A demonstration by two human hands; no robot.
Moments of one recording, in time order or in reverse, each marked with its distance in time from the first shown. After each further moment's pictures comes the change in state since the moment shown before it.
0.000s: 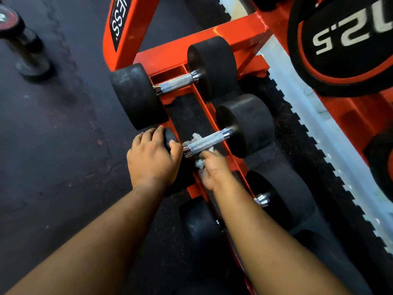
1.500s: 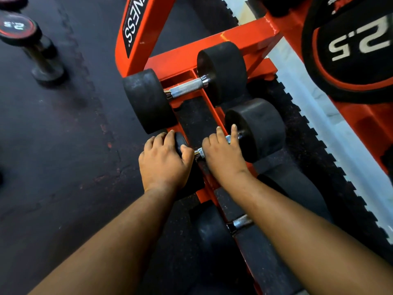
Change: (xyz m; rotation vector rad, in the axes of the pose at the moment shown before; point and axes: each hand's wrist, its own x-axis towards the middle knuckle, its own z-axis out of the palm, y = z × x) left_hand 0.001 0.001 0.000 0.009 -0.009 0.008; right_hand 0.010 -0.022 -0.008 -2.340 0.188 -0.992
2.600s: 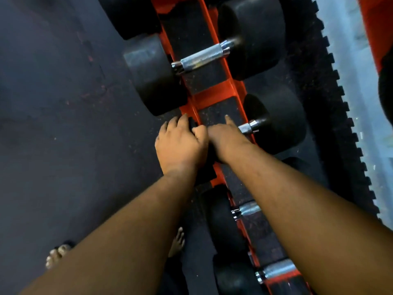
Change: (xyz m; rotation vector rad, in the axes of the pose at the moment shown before) left_hand -0.153 0.058 0.032 -0.080 -0.269 -0.277; right_hand -0.126 0.011 -0.011 0.318 -0.804 -0.318
